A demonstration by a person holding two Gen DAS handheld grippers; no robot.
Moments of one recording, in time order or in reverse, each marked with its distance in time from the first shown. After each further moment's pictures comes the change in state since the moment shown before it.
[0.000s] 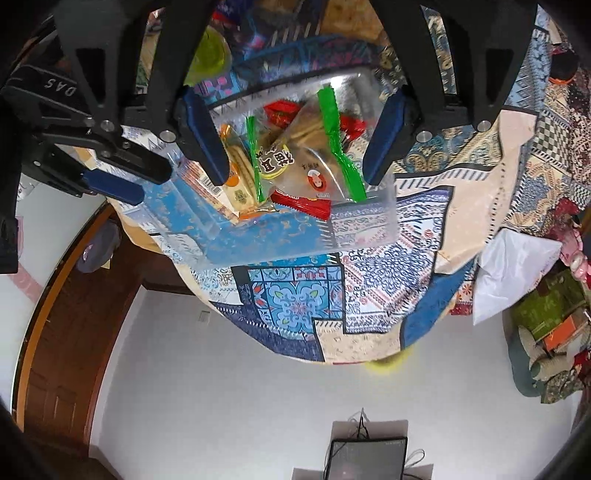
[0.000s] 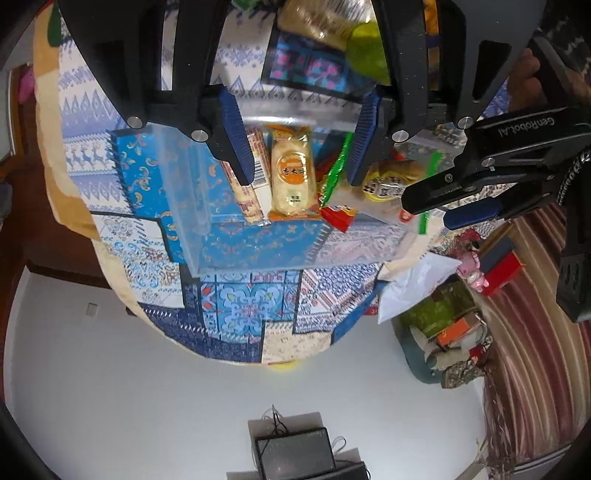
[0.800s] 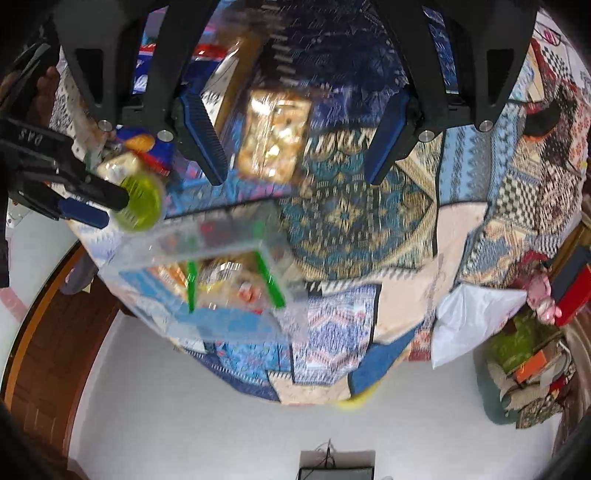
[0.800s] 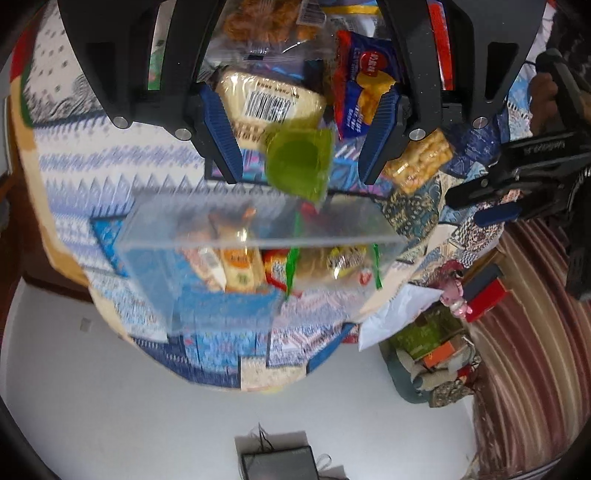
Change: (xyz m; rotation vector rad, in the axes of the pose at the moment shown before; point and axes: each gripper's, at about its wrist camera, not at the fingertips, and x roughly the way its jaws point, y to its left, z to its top) left arm -0.050 0.056 -0.095 -0.038 0.131 0.085; right arm -0.005 0.042 -0.064 0.006 0.089 0.021
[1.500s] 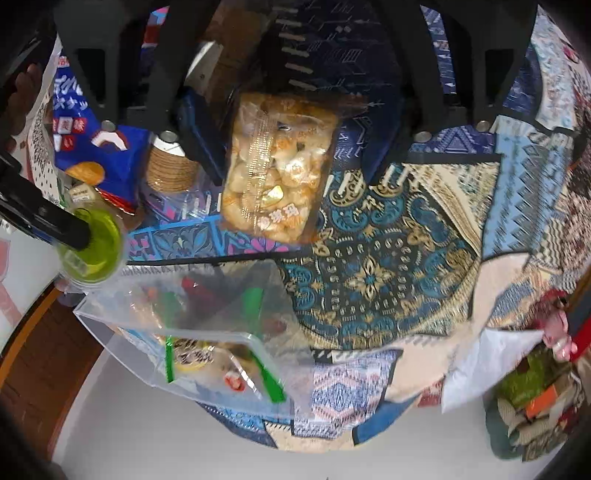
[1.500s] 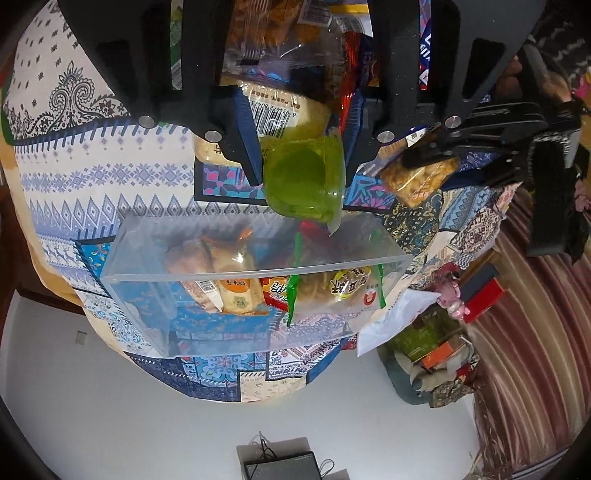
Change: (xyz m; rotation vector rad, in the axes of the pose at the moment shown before) left arm 0.060 -0.002 -0.029 -0.054 0.125 -0.052; right arm -0.001 0.001 -0.018 0.020 -0.003 0.031
